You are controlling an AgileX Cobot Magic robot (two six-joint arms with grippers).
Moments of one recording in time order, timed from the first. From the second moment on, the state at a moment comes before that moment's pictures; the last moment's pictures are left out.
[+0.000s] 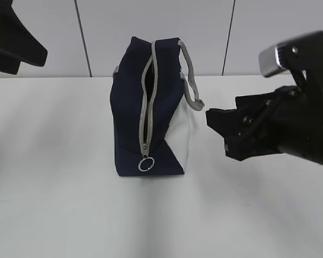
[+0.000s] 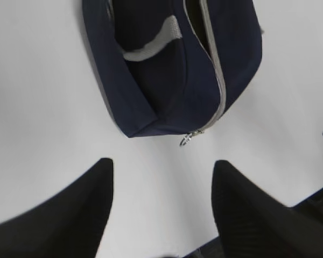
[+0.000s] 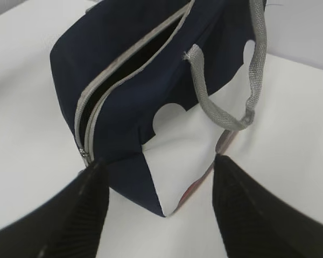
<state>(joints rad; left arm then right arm) -0.22 1.27 -1.24 -0.45 1.03 0.15 0.54 1.20 -0.59 0.02 -0.10 -0.09</state>
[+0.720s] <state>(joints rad) -0.22 1.32 -1.20 -0.43 0.94 0.15 0.54 1.26 -0.37 0.03 -0.46 -0.09</state>
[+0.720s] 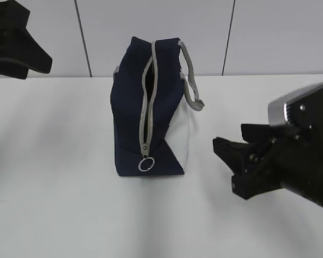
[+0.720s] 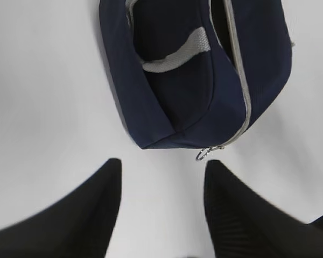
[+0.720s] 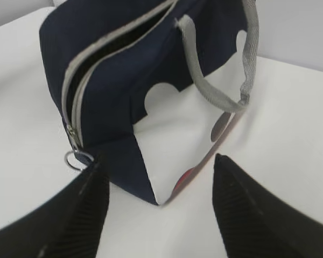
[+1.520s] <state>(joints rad) -0.25 1.32 -1.19 -0.45 0.94 0.16 0.54 1.82 -0.27 -0.27 -1.13 -0.06</state>
